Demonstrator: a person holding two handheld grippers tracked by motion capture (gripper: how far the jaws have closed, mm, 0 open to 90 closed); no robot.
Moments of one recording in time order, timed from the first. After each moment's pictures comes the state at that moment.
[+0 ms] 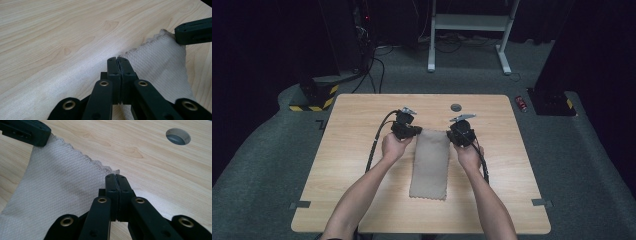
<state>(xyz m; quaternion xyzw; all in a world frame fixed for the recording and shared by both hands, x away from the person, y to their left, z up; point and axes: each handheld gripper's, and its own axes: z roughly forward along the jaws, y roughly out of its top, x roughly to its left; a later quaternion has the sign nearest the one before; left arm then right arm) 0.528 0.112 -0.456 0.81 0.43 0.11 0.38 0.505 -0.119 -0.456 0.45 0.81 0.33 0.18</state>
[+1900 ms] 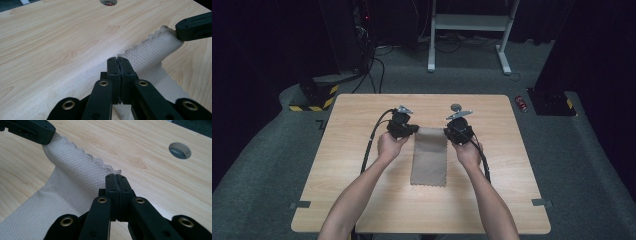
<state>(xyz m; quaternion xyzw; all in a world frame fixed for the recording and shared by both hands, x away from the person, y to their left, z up) 0.519 0.123 -0.445 0.82 0.41 0.13 0.39 0.503 -0.110 -0.440 0.42 0.83 0.33 0.19</state>
